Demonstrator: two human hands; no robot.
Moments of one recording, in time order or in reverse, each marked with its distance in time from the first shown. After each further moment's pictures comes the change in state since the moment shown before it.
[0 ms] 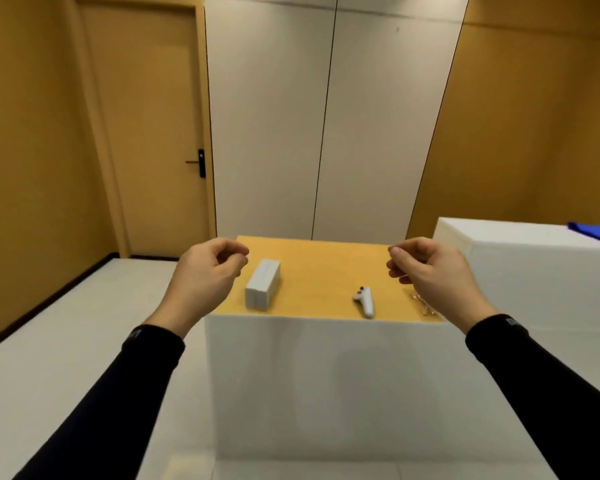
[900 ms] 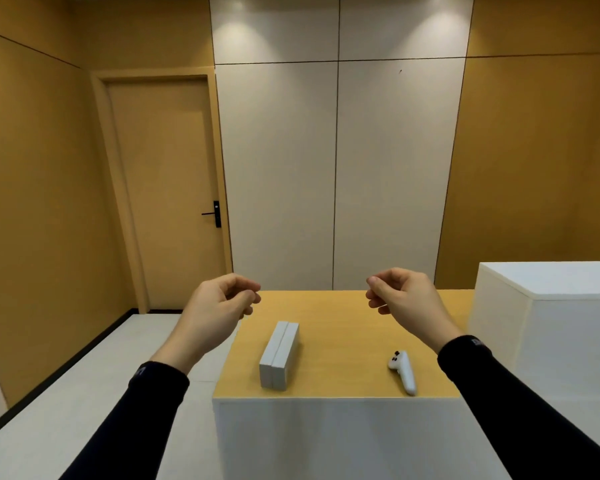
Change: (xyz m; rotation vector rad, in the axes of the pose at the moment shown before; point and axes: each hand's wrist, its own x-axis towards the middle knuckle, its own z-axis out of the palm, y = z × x) left_hand 0.125 -0.012 0.029 -0.041 -0.088 -0.057; right_hand 0.142 0.032 0.066 0.087 -0.054 0.046
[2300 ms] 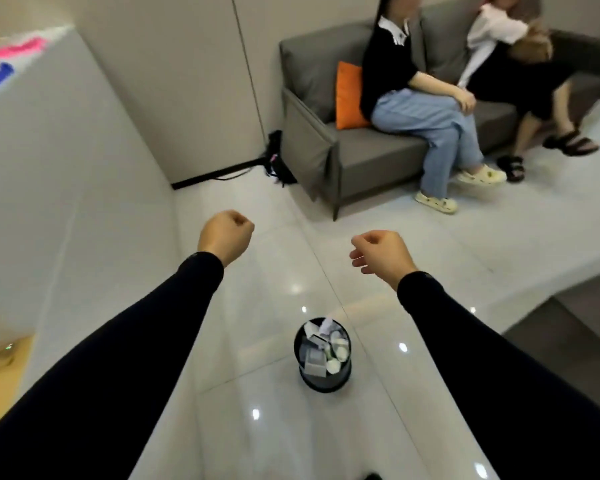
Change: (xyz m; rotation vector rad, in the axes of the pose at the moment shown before) left_hand -0.223 0.064 0.489 -0.004 -1.606 0.775; right_hand -0.418 0.154 -0.084 -0.051 1.721 1.095
